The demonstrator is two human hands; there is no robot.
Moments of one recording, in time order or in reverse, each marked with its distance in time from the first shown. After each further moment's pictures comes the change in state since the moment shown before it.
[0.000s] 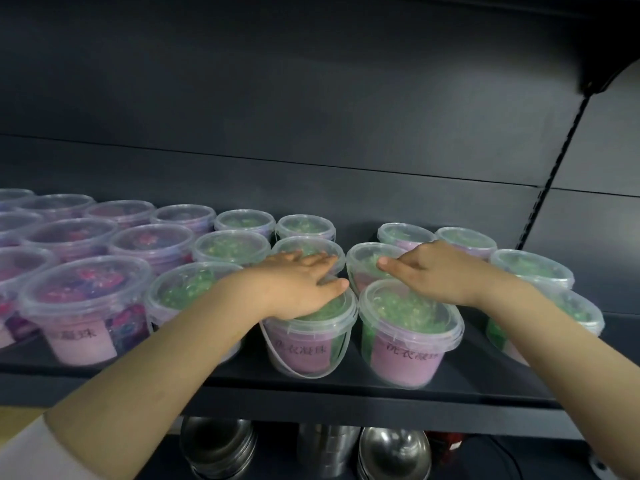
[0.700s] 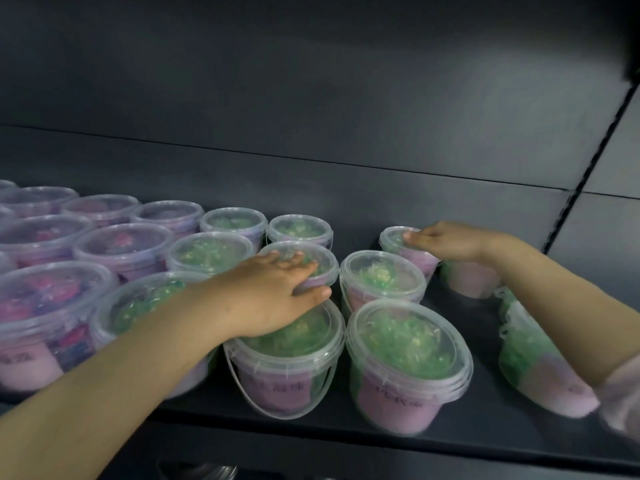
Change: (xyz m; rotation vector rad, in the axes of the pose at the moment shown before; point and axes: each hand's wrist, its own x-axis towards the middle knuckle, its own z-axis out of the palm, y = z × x) left_hand 0.009 -0.003 -0.004 -0.018 0.038 -0.076; right_hand 0.102 0.080 -0.018 0.004 -0.175 0.148
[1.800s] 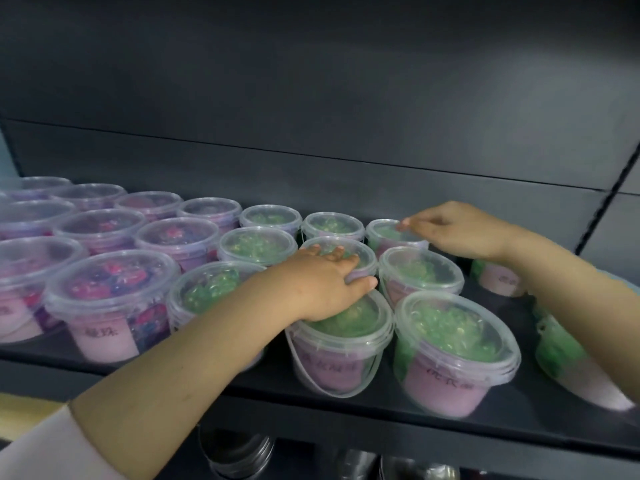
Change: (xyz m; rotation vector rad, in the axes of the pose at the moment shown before) left_hand 0.000 0.001 0.000 -0.015 0.010 -0.002; right_hand -0.038 -0.072 0.003 0.099 0.182 -0.263
